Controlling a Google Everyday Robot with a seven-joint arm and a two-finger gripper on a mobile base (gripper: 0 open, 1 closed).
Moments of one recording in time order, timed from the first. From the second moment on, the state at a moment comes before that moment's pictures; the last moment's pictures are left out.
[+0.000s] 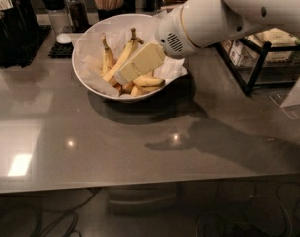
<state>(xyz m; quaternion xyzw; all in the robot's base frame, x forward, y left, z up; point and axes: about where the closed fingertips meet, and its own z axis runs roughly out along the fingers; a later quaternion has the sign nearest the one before) 0.560 0.014 0.964 -0.46 0.77 0.19 0.39</state>
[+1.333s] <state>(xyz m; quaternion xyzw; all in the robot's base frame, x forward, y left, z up) 0.584 0.020 0.933 -0.41 0.80 0.19 0.39</state>
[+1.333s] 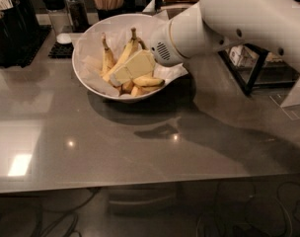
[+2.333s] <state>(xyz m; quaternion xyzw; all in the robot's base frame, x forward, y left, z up) 0.597 0.017 0.915 -0.38 0.82 0.18 0.38</state>
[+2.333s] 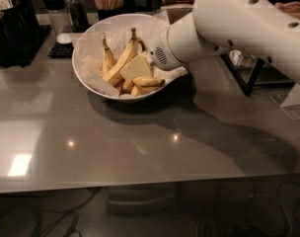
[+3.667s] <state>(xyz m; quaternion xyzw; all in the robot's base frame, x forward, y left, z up) 0.596 0.022 0.909 -0.38 0.83 0.18 0.38</state>
